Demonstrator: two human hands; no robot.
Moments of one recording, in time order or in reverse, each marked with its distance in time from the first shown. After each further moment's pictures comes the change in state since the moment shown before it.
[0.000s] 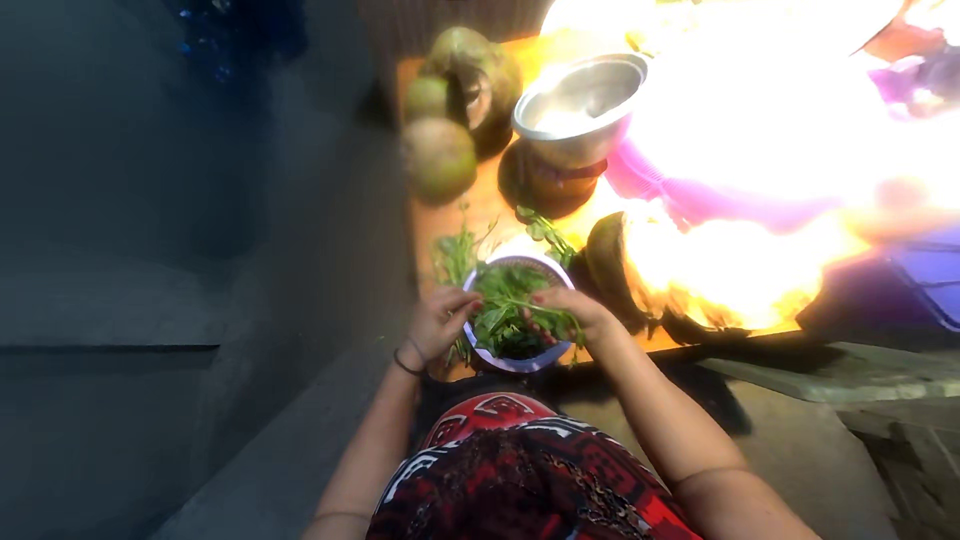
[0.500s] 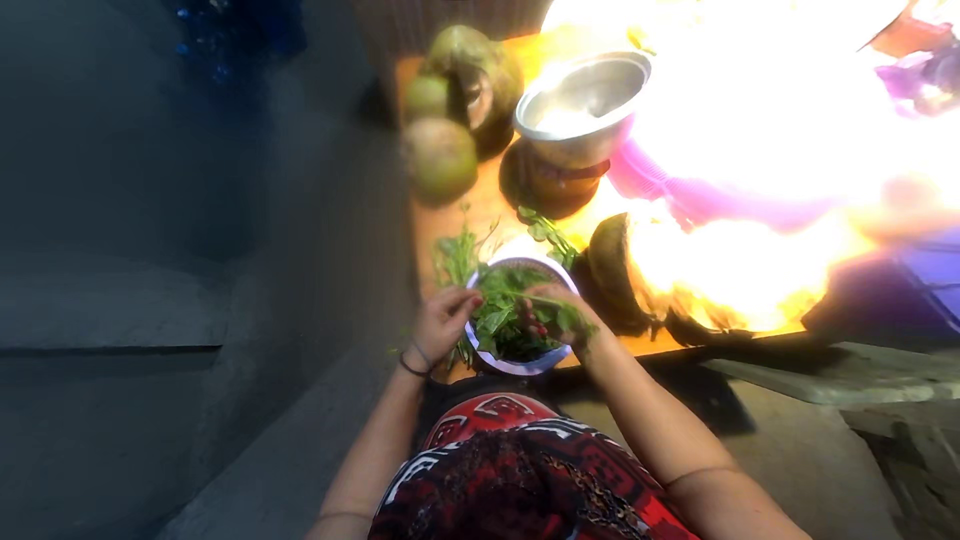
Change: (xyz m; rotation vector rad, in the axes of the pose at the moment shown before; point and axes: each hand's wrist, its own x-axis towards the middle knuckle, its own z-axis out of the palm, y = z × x) left_hand 0.002 0.001 0.006 -0.201 0.052 -0.129; right_hand 0.021 0.016 0.004 0.063 0.142 -0.178
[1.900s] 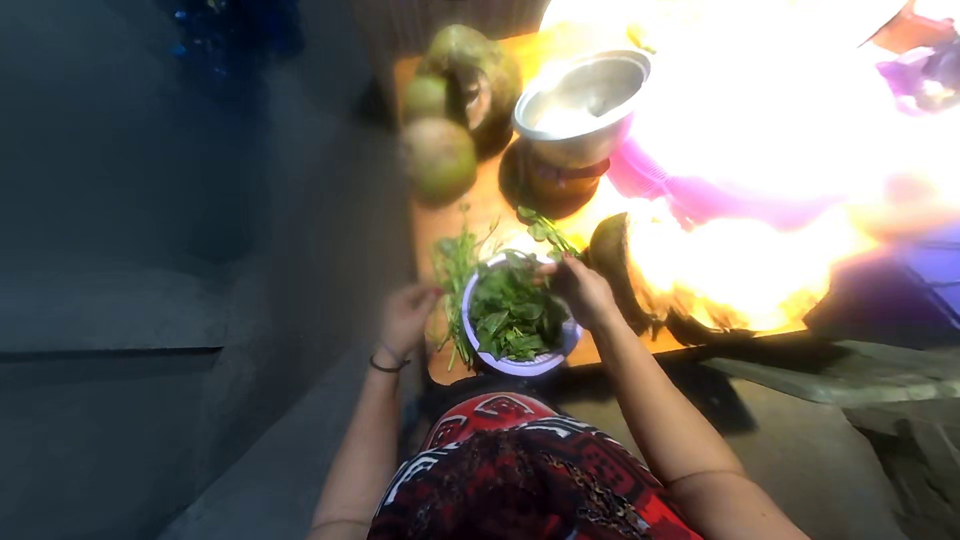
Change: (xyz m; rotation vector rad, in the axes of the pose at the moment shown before) left_hand -0.002 -0.001 -0.039 0.050 0.151 -0.302; right_hand 0.002 -0.022 -0.008 -0.349 0.619 -0.142
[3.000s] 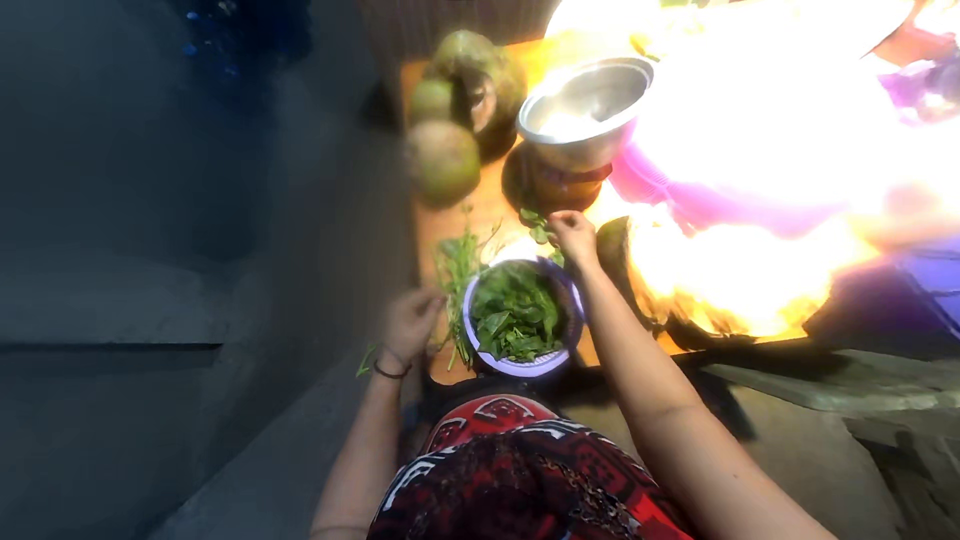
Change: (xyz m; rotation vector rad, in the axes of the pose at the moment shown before) left_hand -0.011 -0.002 0.004 0.151 0.031 0.100; right_hand 0.100 -0.013 0.003 -0.227 0.280 -0.165
